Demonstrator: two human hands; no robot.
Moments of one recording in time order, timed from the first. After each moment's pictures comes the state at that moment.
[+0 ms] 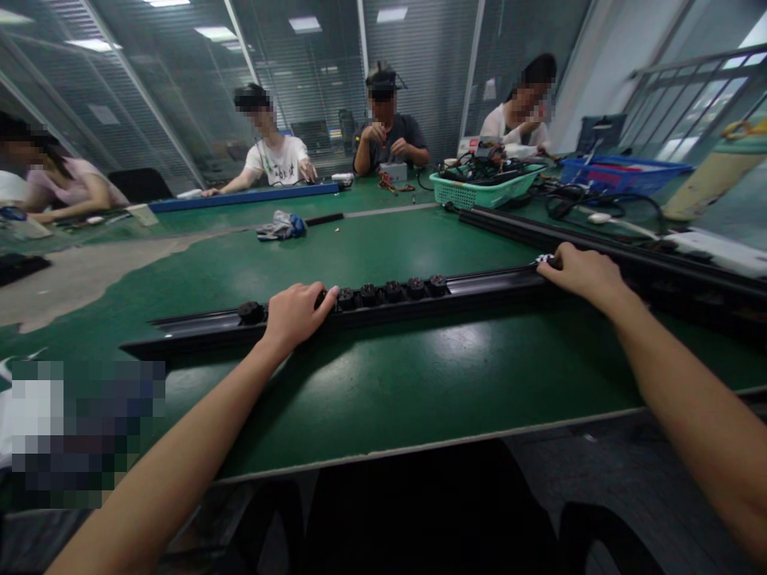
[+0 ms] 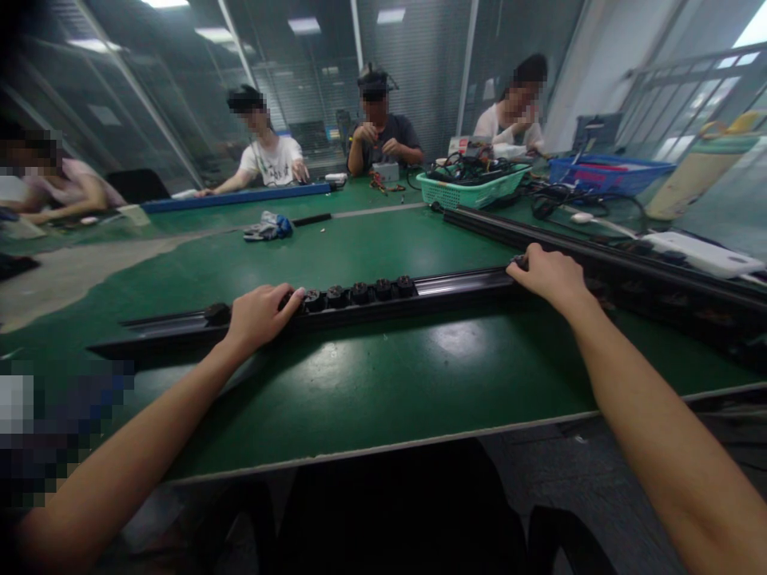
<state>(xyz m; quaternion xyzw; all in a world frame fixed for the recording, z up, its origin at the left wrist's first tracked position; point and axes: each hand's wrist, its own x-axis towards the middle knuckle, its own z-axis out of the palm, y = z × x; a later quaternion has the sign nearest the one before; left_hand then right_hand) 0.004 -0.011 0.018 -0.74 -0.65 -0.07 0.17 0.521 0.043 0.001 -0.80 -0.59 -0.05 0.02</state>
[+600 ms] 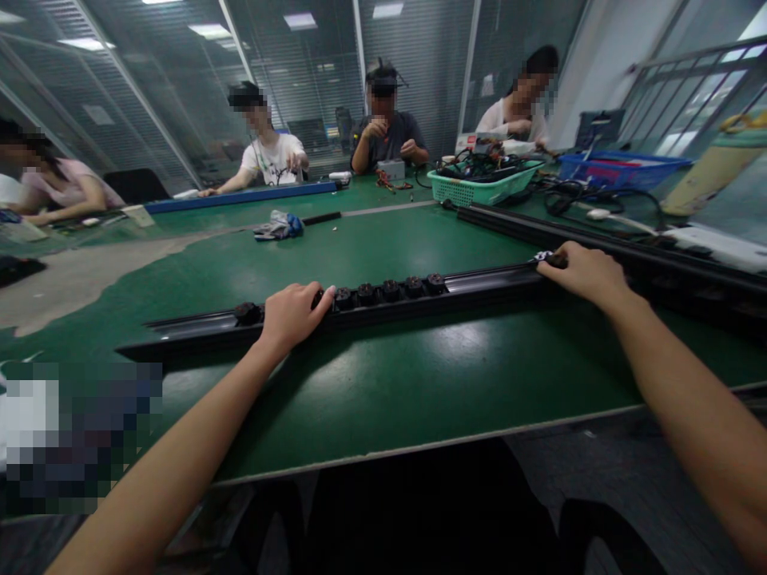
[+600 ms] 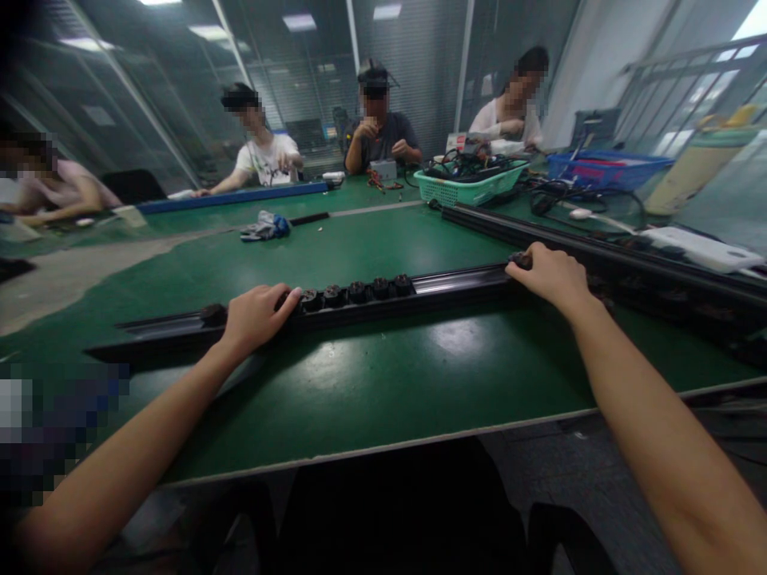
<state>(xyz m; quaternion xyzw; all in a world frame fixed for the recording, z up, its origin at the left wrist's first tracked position) 0.005 -0.010 0.018 -0.74 -0.65 -0.07 0.17 0.525 0.033 -0.004 -0.80 -0.59 -0.04 0.08</state>
